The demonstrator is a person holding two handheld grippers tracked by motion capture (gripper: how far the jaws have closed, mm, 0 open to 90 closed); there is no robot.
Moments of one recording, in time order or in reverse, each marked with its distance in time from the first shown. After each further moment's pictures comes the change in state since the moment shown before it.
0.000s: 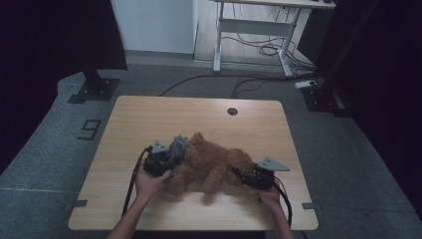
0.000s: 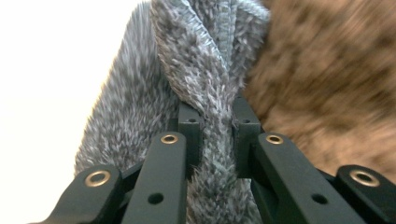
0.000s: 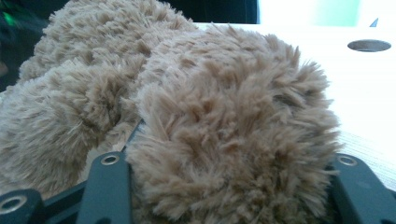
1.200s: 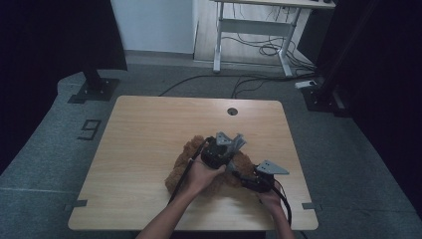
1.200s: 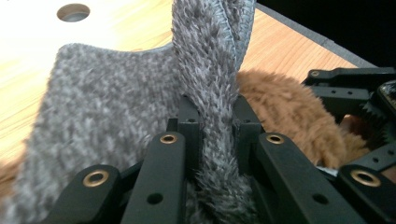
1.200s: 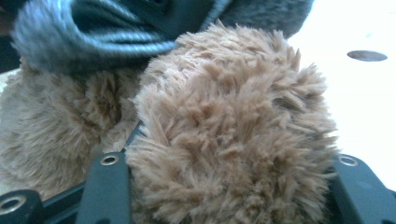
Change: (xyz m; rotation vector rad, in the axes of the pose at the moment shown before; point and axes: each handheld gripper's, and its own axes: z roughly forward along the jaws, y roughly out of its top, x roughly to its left) left arm -0.130 0.073 0.070 0.056 -0.139 0.189; right arm 0.008 -0.002 -0.004 0.005 -0.013 -0.075
